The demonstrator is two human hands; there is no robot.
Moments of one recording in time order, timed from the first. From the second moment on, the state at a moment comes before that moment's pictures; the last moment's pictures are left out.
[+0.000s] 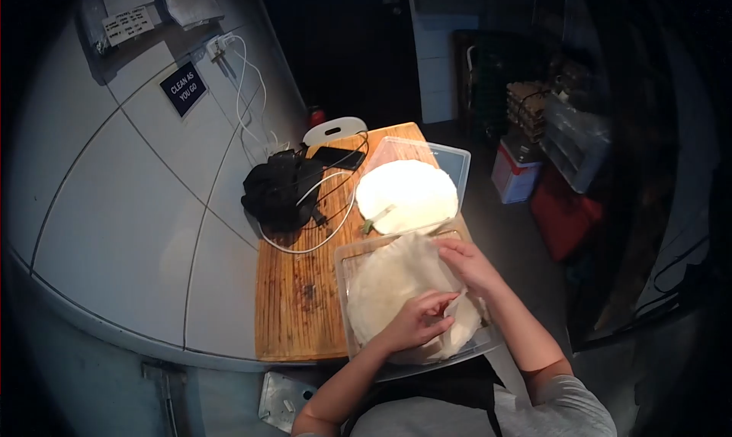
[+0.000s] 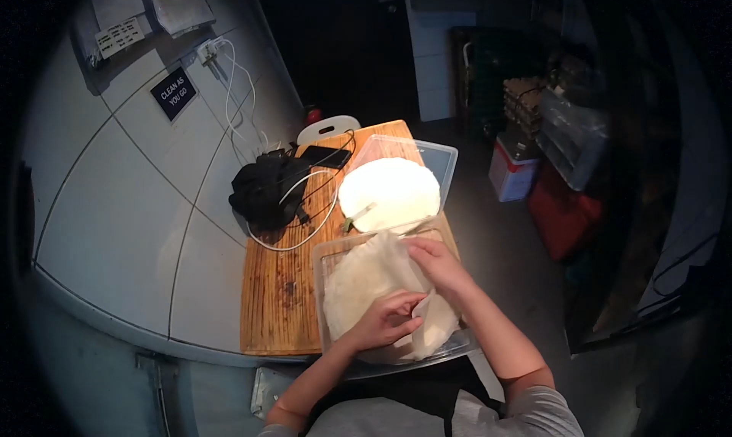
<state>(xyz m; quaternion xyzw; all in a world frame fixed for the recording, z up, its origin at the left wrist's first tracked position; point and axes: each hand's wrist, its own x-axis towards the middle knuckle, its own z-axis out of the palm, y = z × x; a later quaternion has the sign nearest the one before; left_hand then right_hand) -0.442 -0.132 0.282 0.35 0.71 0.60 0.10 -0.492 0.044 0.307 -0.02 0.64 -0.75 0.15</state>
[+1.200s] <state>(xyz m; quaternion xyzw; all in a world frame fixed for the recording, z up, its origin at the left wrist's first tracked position) -0.415 -0.173 0.316 0.27 0.84 0.46 0.04 -0.420 0.027 0.265 -0.04 0.45 -0.86 0.25</state>
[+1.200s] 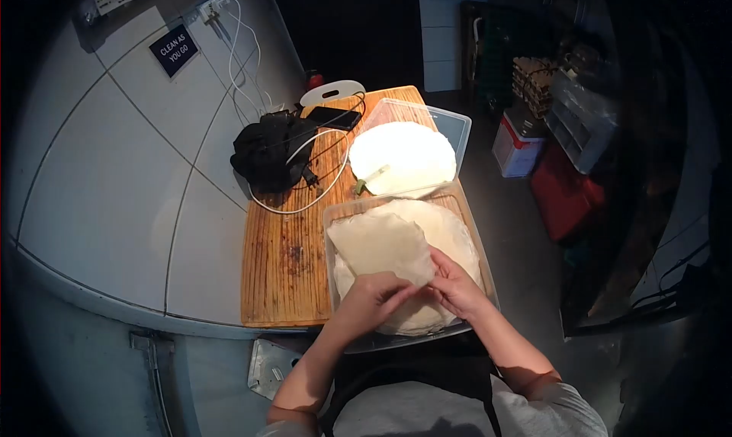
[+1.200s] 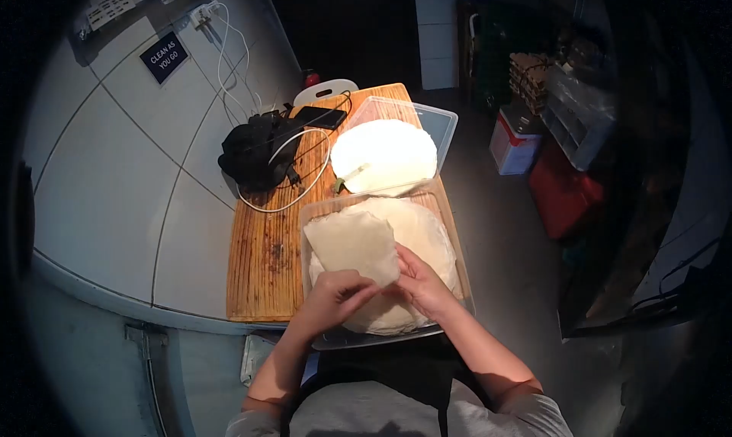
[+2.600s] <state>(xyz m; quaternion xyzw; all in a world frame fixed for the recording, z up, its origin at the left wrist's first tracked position) -0.430 -0.194 0.233 0.17 0.71 0.66 0.16 -0.427 0.001 0.213 -0.02 0.71 -0.70 0.09</state>
